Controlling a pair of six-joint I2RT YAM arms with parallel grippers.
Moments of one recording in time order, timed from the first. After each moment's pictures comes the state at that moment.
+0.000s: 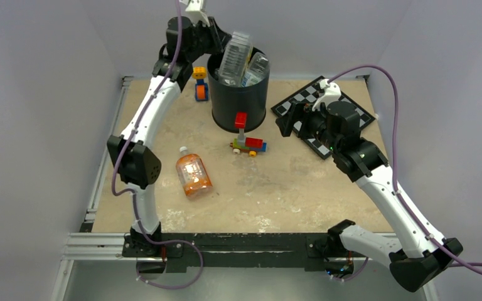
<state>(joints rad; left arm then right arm) -0.32 1.96 2.15 -0.17 0.24 -0.34 0.48 1.03 1.17 -0.45 0.03 0.41</state>
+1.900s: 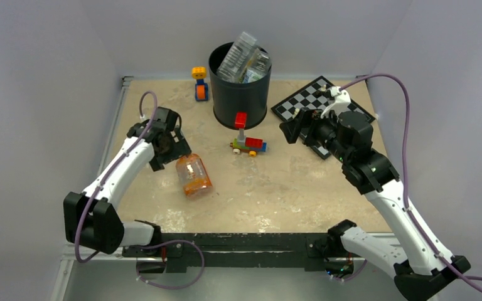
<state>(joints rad) -0.28 1.31 1.11 -0.98 -0.21 -0.76 0.49 0.92 1.12 -0.46 0.00 0.43</state>
